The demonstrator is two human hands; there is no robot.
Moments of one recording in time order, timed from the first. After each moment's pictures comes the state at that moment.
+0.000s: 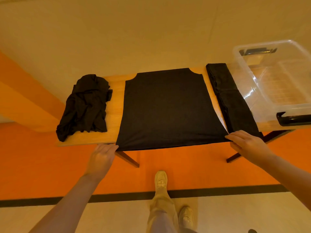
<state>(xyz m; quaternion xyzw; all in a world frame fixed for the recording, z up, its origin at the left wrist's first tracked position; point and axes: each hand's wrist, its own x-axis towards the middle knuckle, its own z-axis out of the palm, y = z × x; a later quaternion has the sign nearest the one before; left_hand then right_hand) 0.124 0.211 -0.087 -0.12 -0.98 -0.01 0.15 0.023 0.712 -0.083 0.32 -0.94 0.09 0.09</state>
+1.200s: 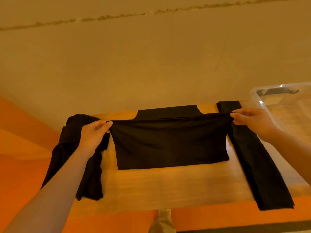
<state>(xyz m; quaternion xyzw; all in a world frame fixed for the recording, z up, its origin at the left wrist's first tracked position) -0.159 0.158 0.002 0.27 -0.78 -0.56 0.06 -0.237 0.640 0.015 -0.11 -0.83 0.54 -0.08</state>
